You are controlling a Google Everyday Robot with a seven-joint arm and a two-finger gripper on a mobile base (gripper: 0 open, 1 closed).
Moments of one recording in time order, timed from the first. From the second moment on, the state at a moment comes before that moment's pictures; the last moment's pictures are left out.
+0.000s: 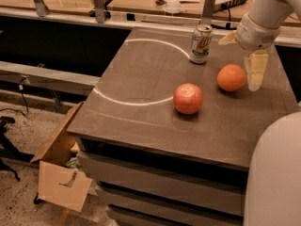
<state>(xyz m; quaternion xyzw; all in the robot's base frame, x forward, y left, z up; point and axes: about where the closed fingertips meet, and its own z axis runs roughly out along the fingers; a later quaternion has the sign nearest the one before) 0.638 -0.259 0.877 -0.77 0.63 -0.01 0.10</state>
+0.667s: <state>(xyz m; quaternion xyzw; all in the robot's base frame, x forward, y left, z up) 0.643 -0.392 0.953 -0.61 0.76 -0.15 0.15</state>
